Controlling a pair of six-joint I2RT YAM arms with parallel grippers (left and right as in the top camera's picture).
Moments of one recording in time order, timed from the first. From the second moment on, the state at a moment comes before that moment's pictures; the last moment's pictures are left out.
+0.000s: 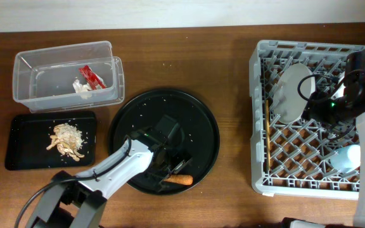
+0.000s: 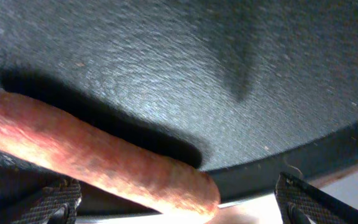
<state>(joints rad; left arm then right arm) -0.59 1.63 0.88 -0.70 0.38 -1.26 -0.24 1.46 1.55 -1.41 -0.01 0.26</state>
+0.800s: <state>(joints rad) -0.56 1.66 0.88 -0.67 0.26 -1.21 -0.24 1.46 1.55 -1.41 -0.01 0.26</state>
